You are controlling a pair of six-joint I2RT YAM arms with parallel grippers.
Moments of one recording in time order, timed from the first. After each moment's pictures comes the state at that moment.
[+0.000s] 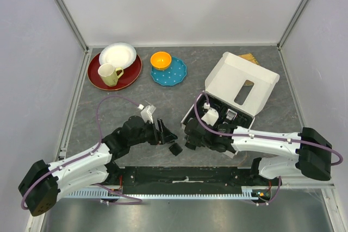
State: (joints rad) left arm -0.81 0.86 0.31 0.08 0.21 -0.88; right arm 1.18 1.29 0.80 -0.48 0.41 1.42
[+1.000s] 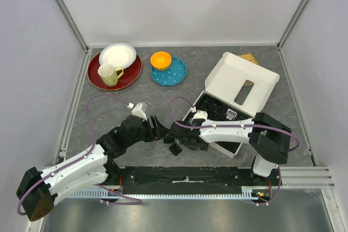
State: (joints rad) left arm -0.81 0.77 0.37 -0.14 -0.05 -0.87; right arm 1.17 1.70 1.02 -0.75 0.43 1.40
